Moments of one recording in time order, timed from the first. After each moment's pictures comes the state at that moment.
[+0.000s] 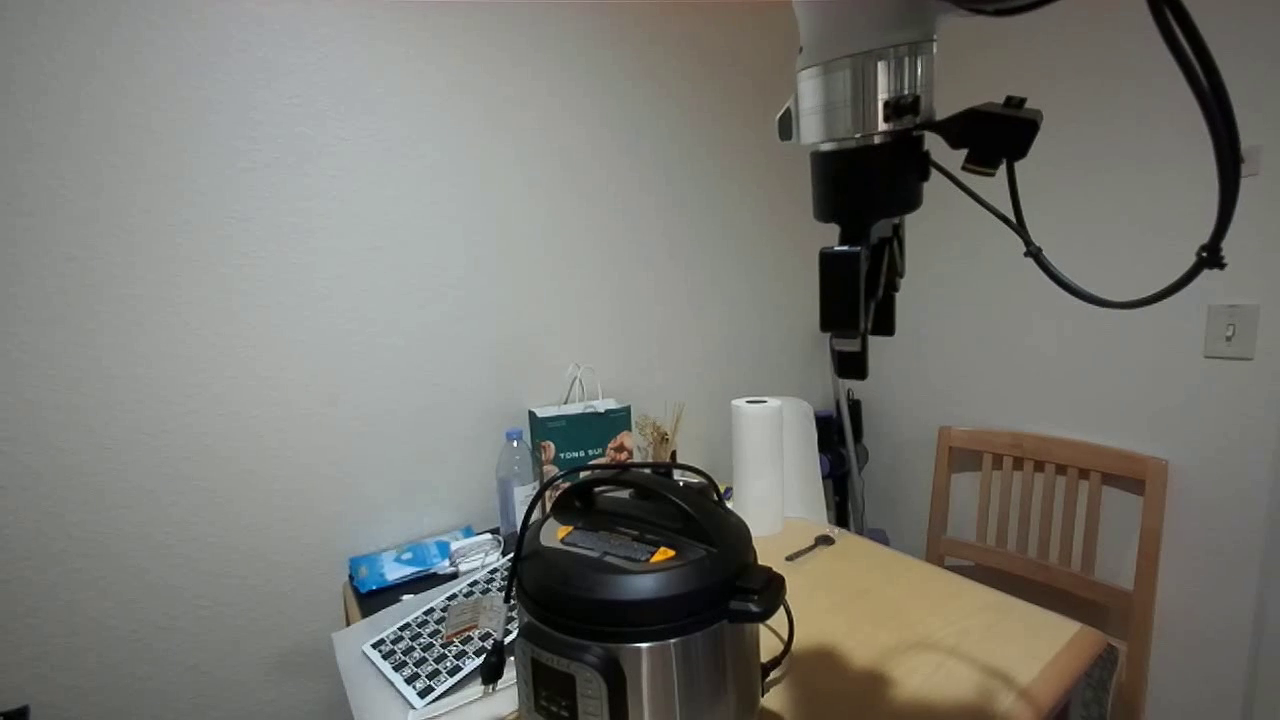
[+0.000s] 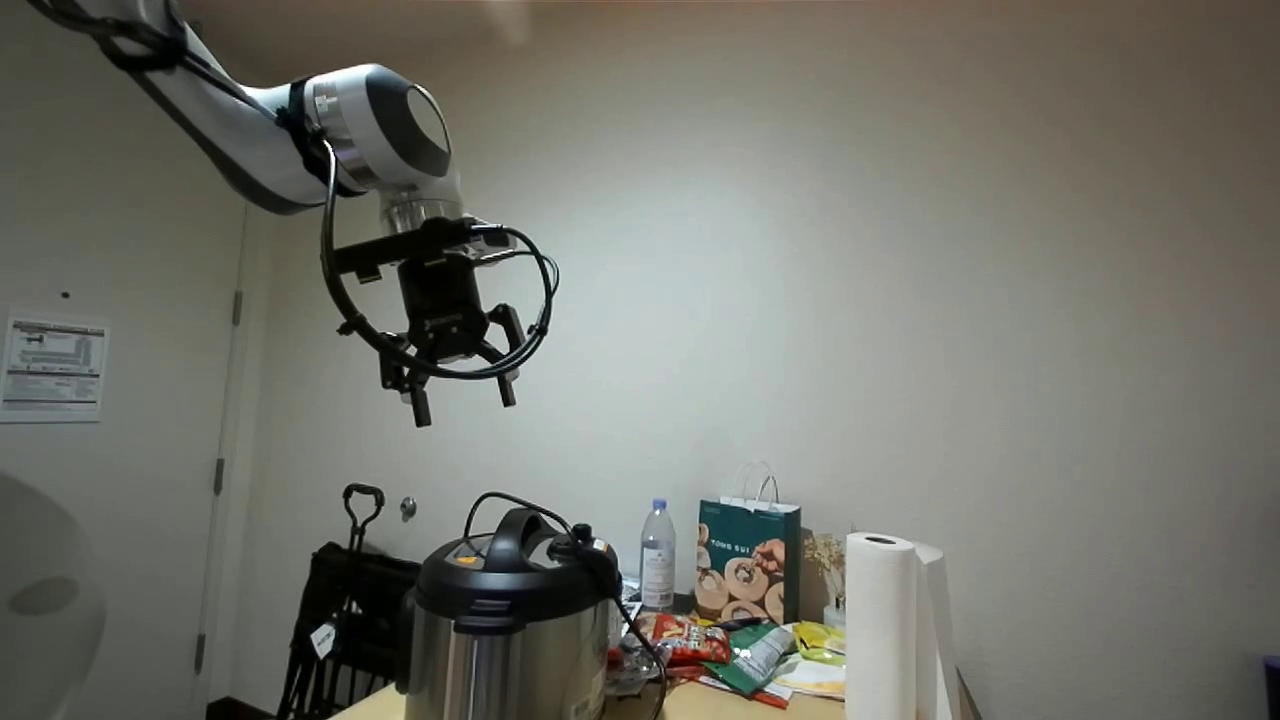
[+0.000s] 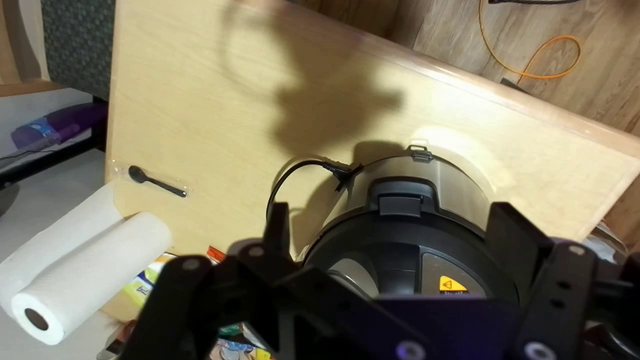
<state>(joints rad) 0.11 -0.51 0.19 -2.31 -0.18 1.86 0.03</state>
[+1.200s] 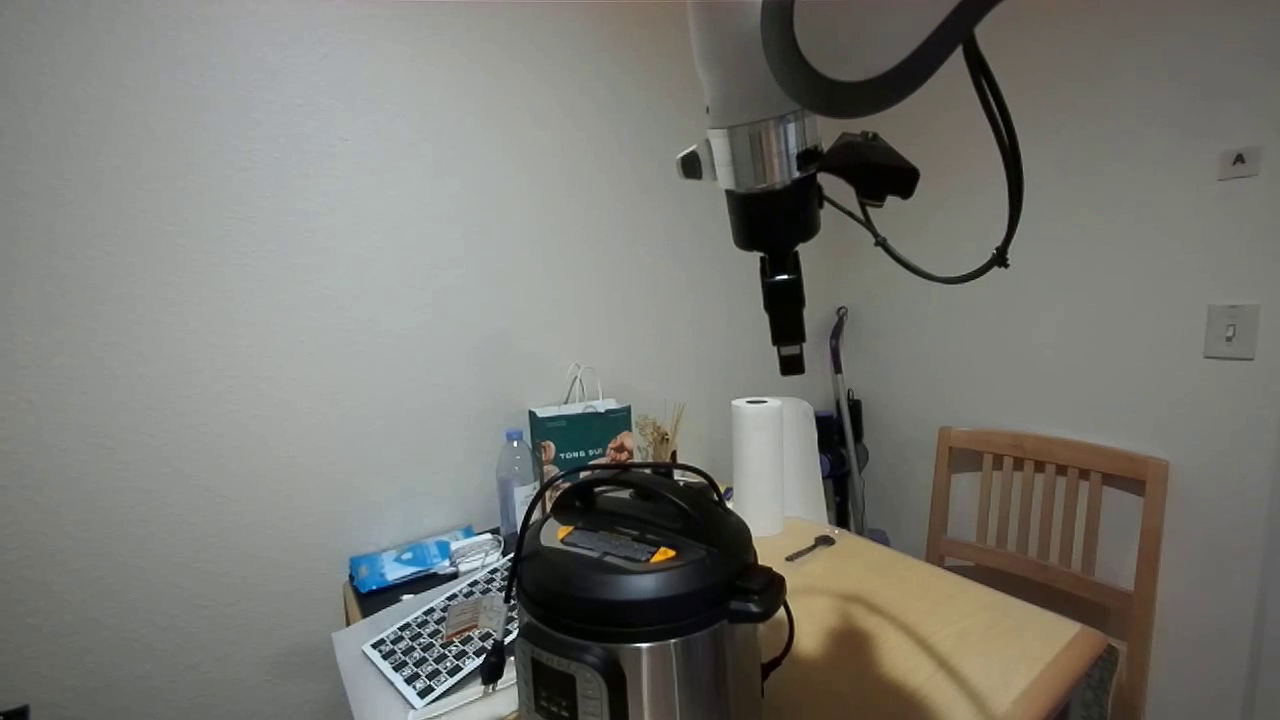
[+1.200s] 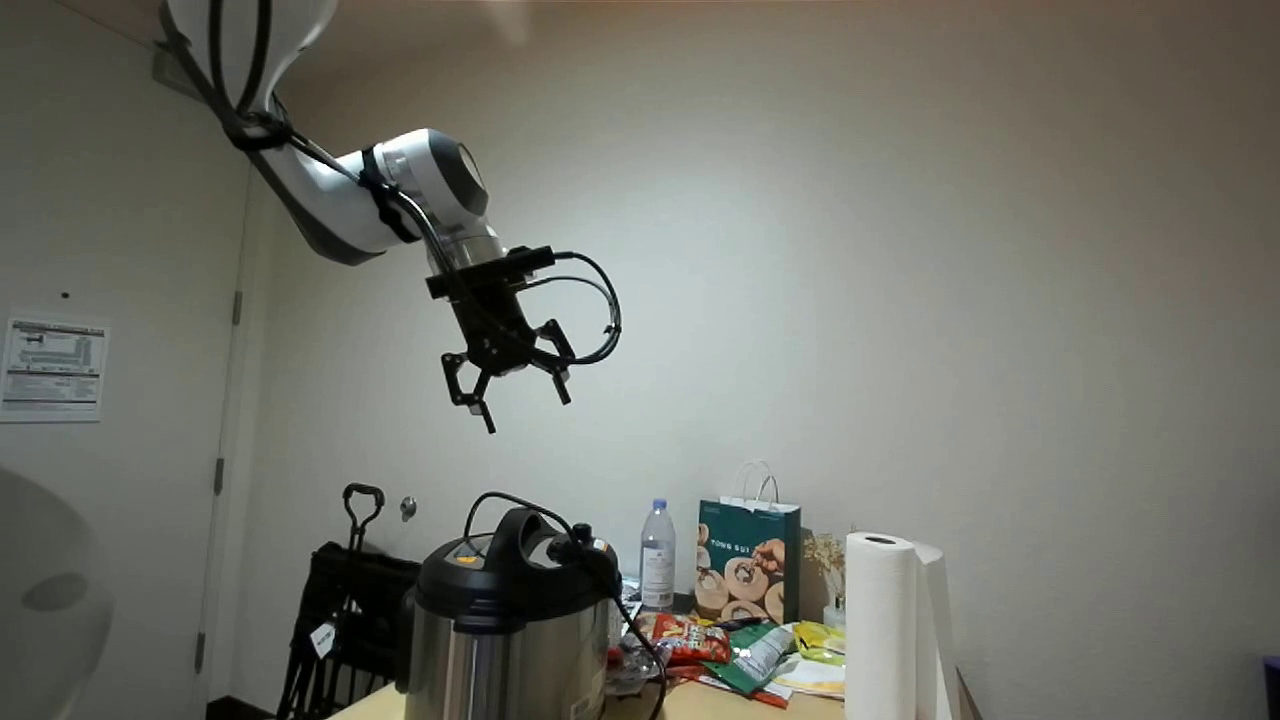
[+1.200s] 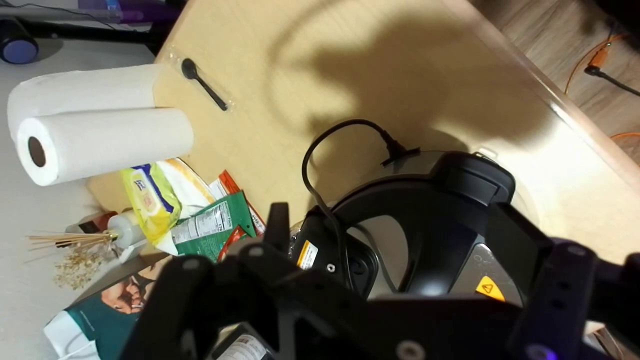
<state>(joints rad) 0.12 -0.25 0.17 -2.12 -0.41 1.92 -0.27</state>
